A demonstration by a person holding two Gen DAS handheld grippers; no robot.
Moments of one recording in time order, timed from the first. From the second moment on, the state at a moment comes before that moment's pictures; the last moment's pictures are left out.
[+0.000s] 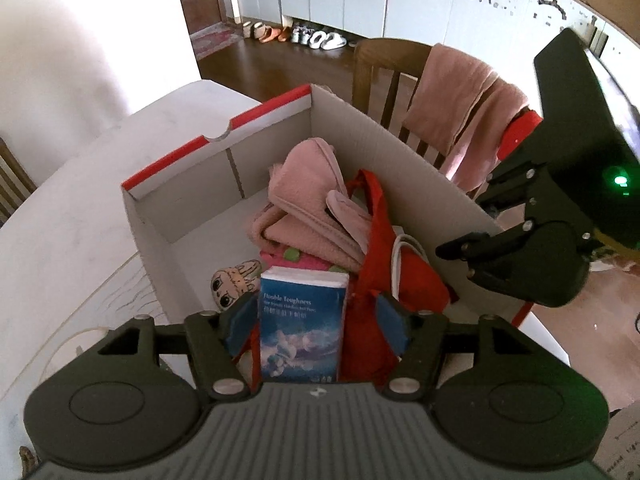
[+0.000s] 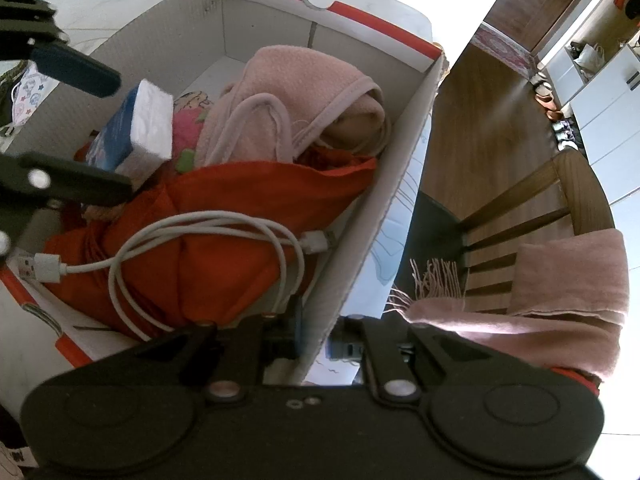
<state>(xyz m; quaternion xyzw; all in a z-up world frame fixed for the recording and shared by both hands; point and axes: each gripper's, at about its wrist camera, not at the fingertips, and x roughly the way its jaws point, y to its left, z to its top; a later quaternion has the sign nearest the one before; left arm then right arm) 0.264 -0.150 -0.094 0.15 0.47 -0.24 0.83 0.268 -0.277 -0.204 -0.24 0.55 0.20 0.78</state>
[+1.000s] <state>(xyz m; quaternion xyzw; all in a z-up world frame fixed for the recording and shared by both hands) 0.217 -0.006 -0.054 0.04 0.45 -0.10 0.89 0.268 -0.280 -0.208 -0.23 0.55 0.20 0.78</state>
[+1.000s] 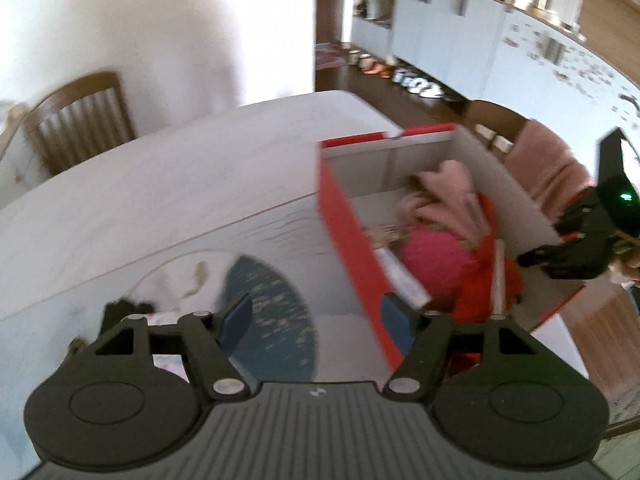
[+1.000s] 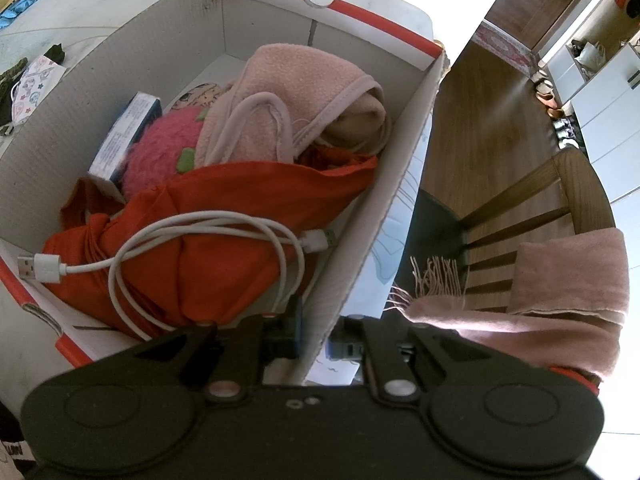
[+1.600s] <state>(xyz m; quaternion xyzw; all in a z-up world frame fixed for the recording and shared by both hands) 0.230 0.111 -0.120 -0.04 0.50 0.06 0.86 0.270 -0.276 -0.211 -0.23 0.56 0.20 0.77</state>
